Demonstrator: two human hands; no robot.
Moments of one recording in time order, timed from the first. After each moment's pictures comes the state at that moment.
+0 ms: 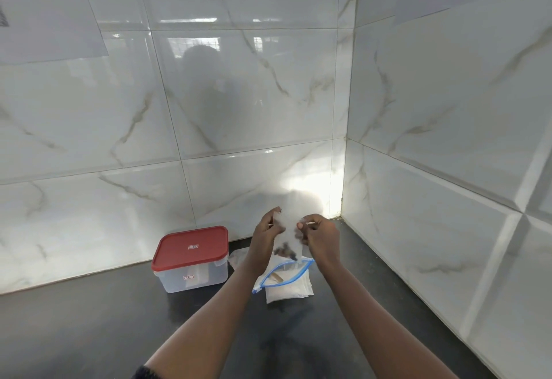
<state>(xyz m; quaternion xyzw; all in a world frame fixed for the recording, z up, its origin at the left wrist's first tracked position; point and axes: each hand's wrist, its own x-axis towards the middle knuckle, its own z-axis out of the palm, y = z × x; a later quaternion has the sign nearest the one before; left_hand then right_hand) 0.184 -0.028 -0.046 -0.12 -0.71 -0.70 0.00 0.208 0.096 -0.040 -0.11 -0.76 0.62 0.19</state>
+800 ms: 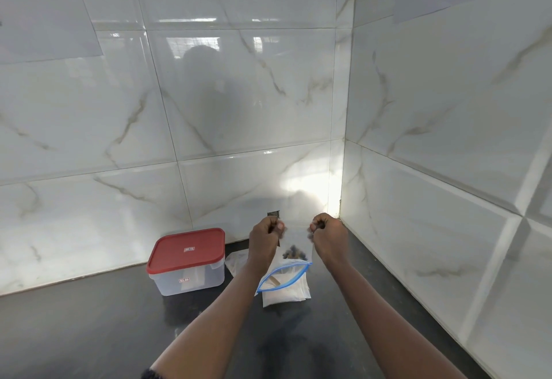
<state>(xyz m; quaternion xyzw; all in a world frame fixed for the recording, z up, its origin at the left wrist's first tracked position) 0.173 -0.012 -0.056 -0.07 -0.78 -0.62 0.11 0.207 0.117 -0.035 -0.11 -0.78 0.58 0.21</state>
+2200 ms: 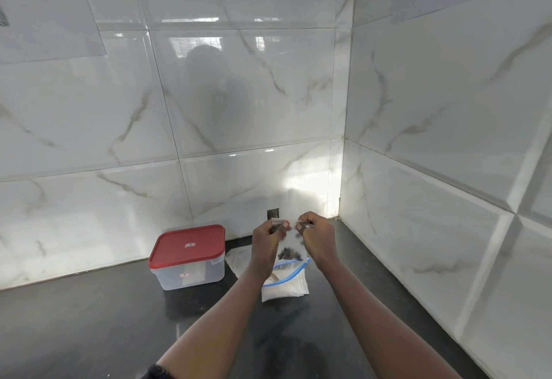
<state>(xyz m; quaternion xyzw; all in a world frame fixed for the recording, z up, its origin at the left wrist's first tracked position) 0.194 -0.004 -0.056 -0.07 -0.72 -0.68 0.09 0.208 0.104 -0.036 -0.06 -0.82 0.54 0.18</state>
